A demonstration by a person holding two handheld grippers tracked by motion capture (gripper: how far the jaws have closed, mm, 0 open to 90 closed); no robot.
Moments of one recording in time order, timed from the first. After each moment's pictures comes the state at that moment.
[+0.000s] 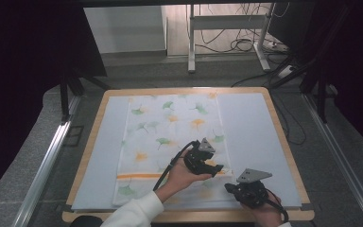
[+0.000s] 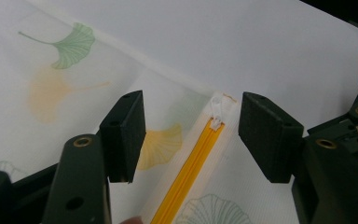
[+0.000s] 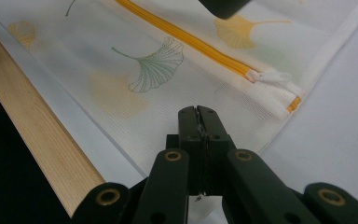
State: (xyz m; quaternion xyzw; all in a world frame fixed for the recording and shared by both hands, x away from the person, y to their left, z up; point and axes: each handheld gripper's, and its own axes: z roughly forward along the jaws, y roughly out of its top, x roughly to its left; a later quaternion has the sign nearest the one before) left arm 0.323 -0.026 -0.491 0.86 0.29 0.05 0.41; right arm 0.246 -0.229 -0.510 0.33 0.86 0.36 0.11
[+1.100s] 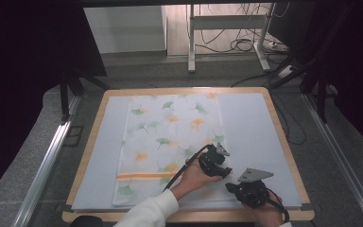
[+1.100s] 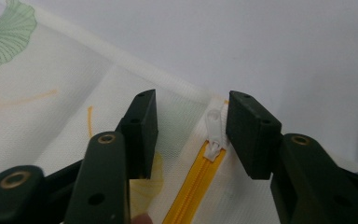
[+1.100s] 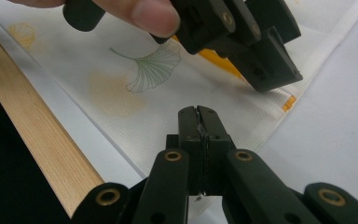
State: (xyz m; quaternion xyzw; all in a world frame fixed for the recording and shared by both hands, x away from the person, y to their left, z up) left arm 0.336 -0.068 -0.519 0.89 0.28 0.04 0.36; right arm 0.247 -0.232 -0.509 0.33 0.86 0.36 0.11
